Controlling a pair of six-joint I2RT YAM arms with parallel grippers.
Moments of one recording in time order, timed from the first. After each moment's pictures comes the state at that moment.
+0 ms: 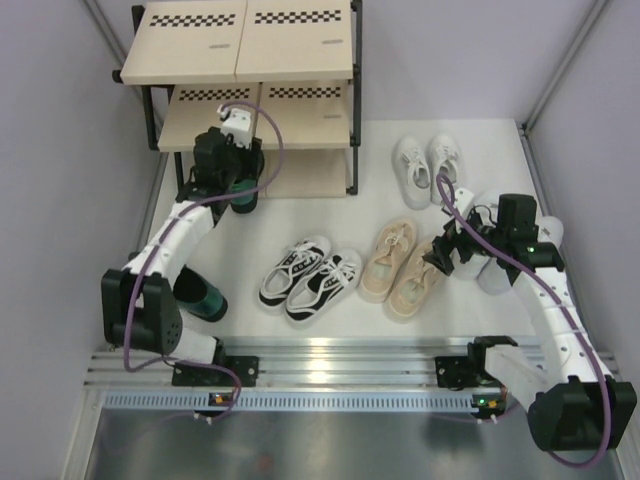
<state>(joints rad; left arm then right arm) -0.17 1.49 1.15 0.03 -0.04 0.20 0.02 0.93 0.79 -0.62 -0.72 -0.61</state>
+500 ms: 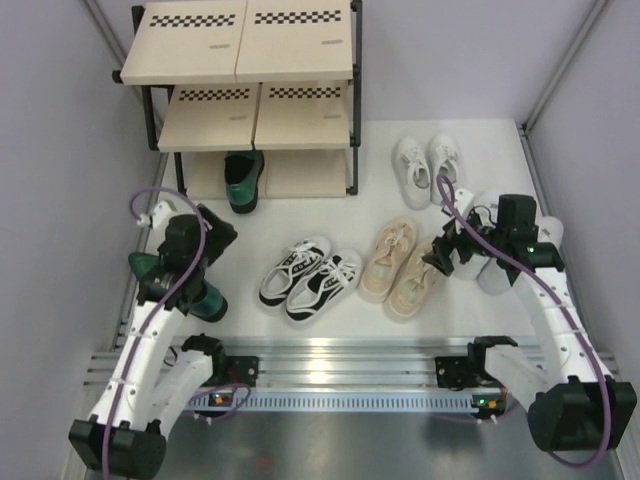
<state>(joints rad) -0.16 0.78 0.77 -0.54 -0.29 -0.77 0.02 0.93 0.79 -0.62 -0.73 -0.61</state>
